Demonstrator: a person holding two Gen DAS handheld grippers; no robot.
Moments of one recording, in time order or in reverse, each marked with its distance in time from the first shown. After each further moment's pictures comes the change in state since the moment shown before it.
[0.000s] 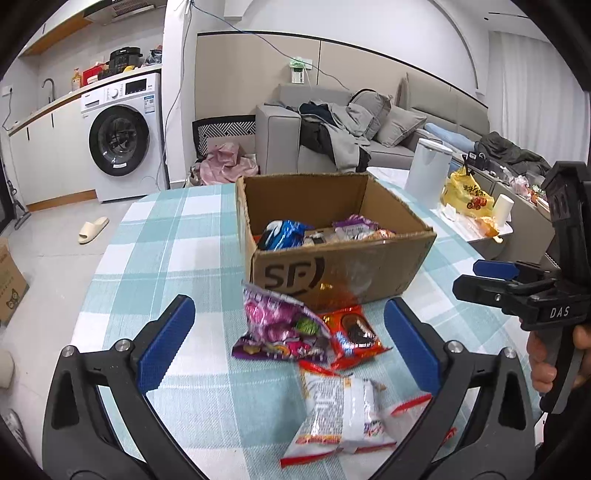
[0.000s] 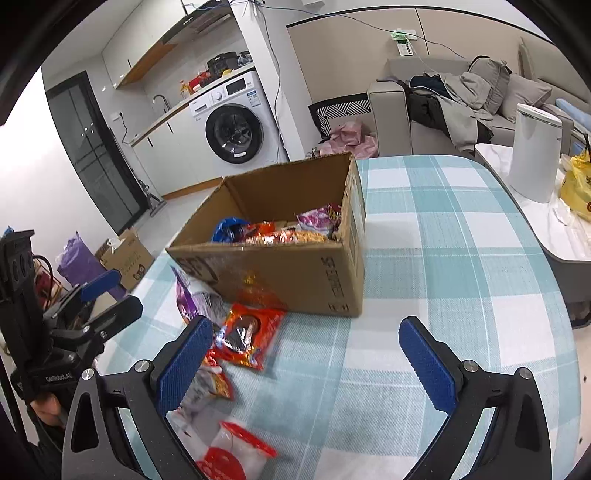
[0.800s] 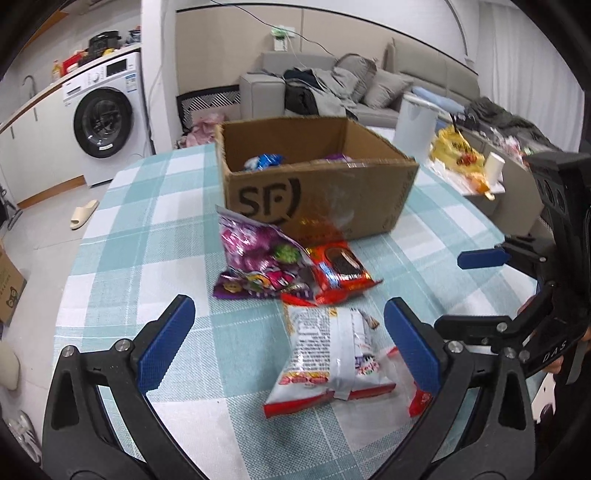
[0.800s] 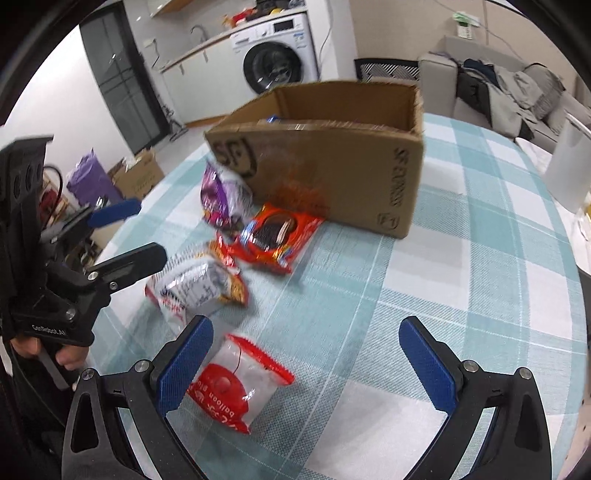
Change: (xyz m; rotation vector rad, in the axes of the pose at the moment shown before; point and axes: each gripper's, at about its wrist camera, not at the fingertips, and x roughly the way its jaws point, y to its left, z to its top) left arm 0.006 -0.019 -0.039 0.072 0.143 -0.027; right arm 0.025 0.033 -0.053 -0.212 0.231 0.036
